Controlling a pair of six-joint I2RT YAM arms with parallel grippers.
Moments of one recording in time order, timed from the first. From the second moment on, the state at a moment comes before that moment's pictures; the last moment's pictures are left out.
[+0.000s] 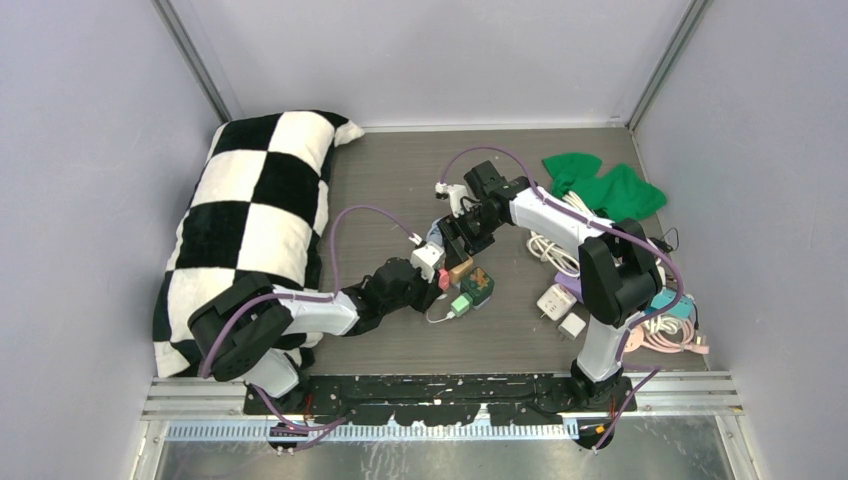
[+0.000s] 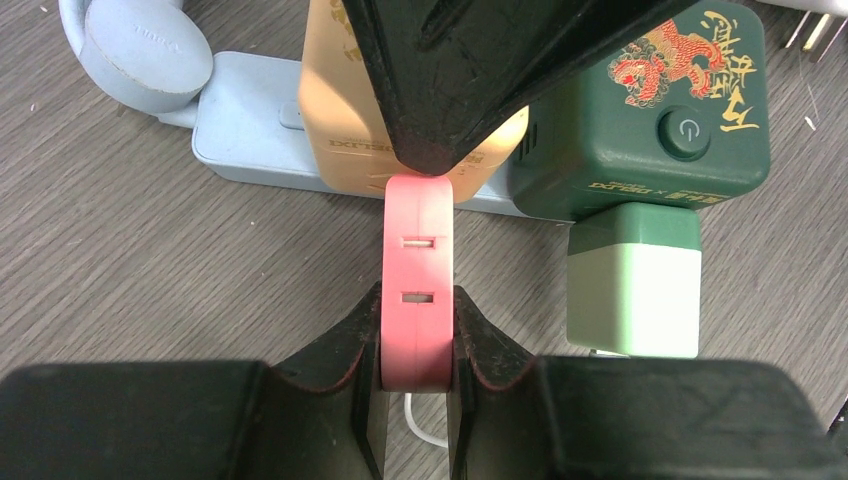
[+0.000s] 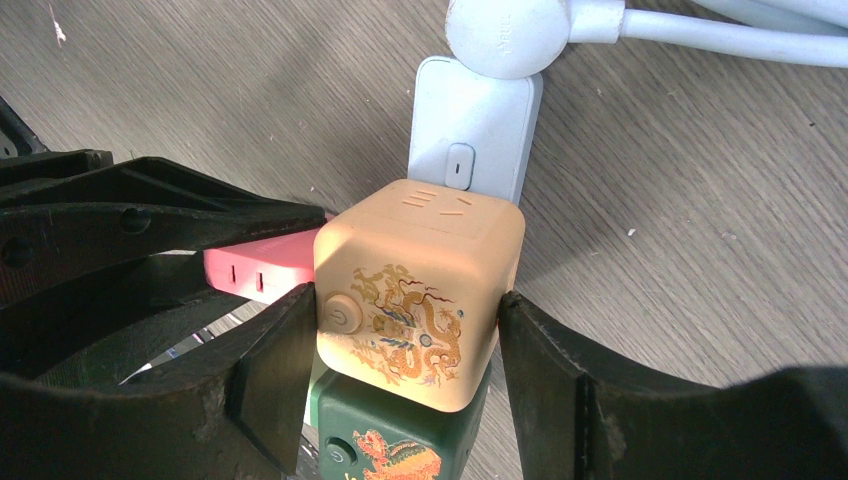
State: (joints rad) left arm -0.91 1.52 0.53 0.51 -0.04 -0.19; right arm 0.52 1.81 1.35 -0.72 -0.46 -0.09
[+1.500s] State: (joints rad) left arm -0.91 1.49 0.63 0.28 -0.04 -0.16; right arm 0.53 1.82 1.35 -0.73 -0.47 -0.09
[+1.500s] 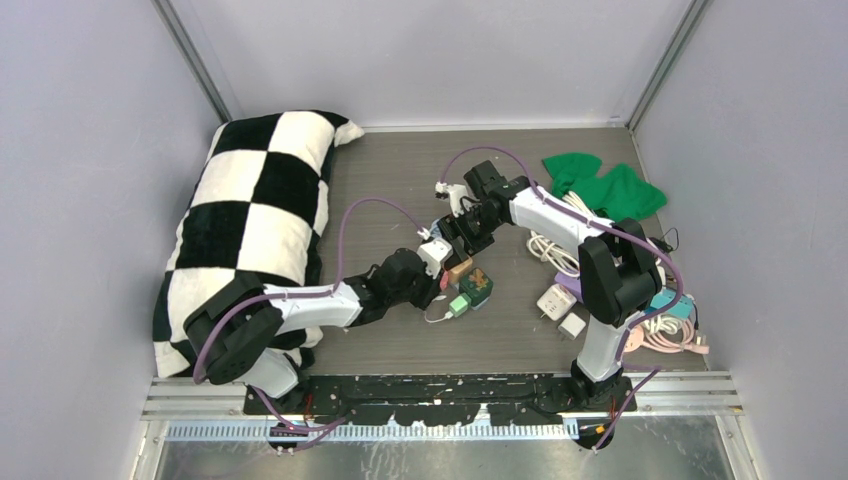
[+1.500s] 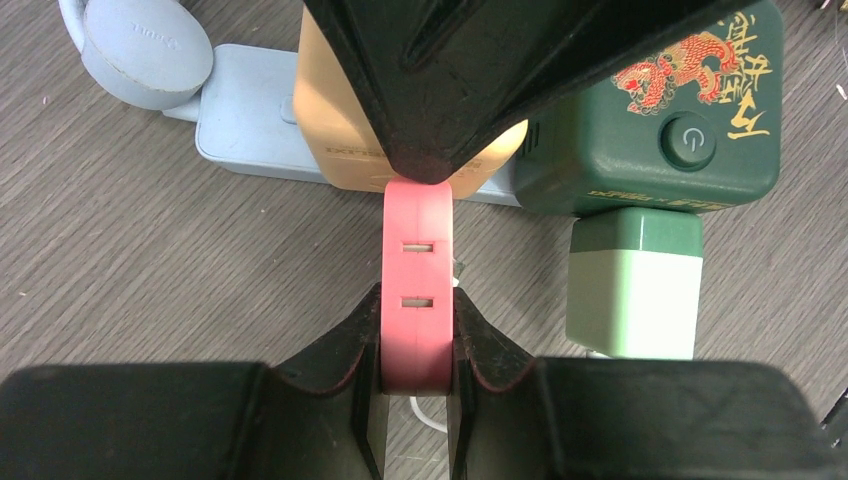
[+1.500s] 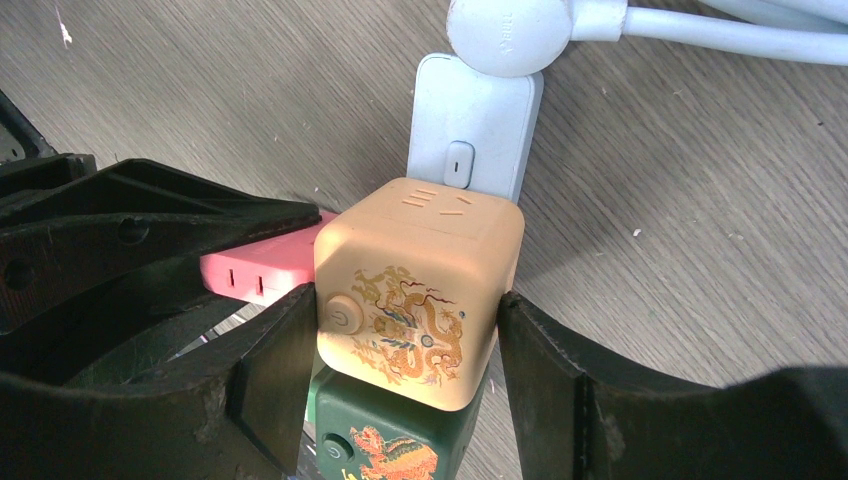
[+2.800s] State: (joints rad) left arm -0.91 1.50 0.60 0.32 -0.02 -0.16; right arm 0.54 1.83 1.36 -0.74 -0.47 -0.09
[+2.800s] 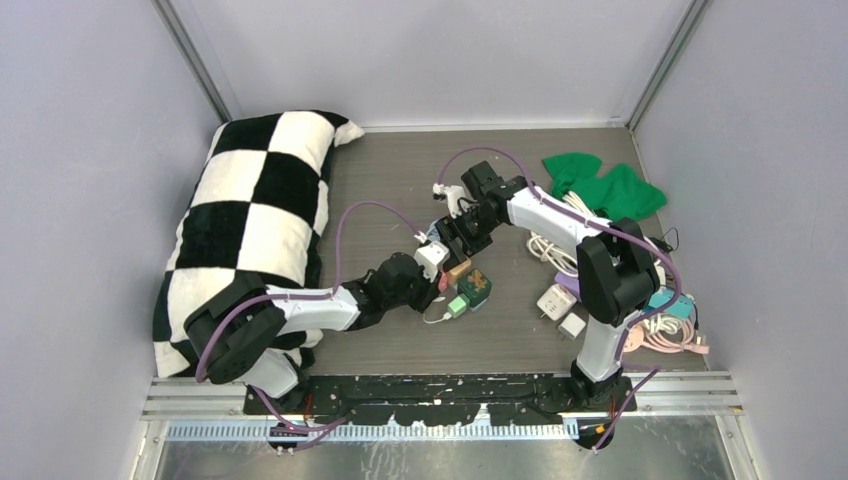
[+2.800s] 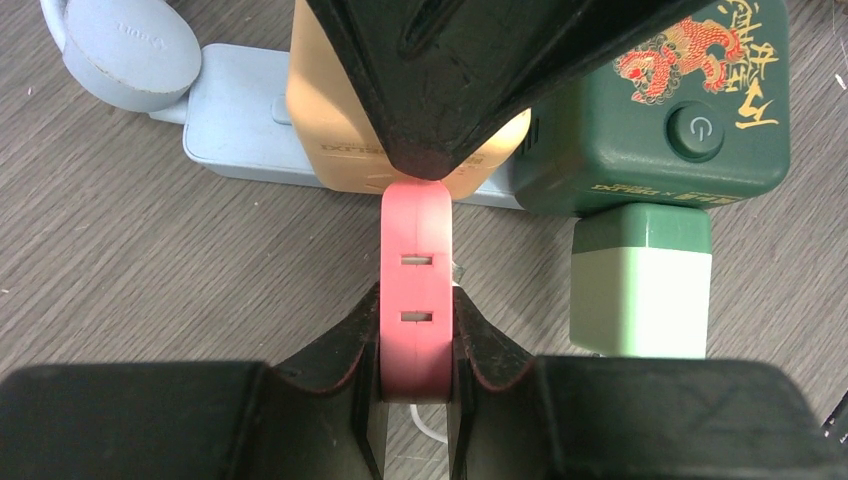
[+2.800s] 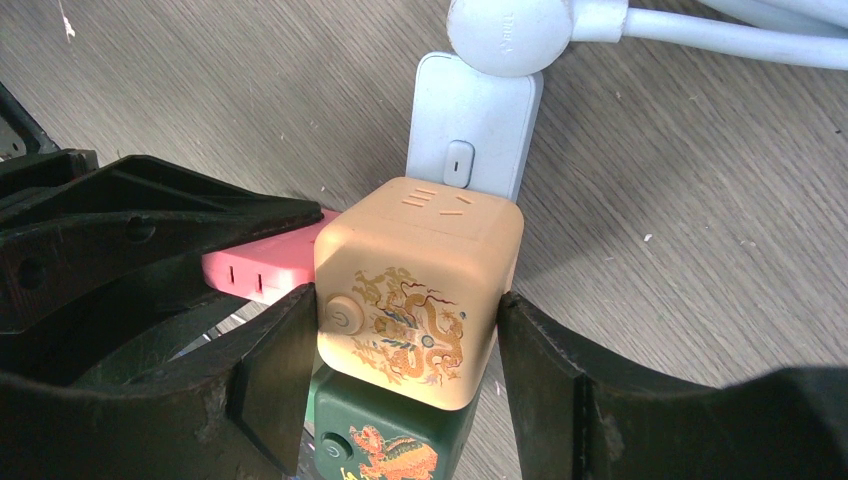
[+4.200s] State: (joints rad) left arm -0.91 1.41 0.55 0.30 -0.02 -0.10; right arm 0.55 1.83 1.36 -0.74 -0.48 -0.09
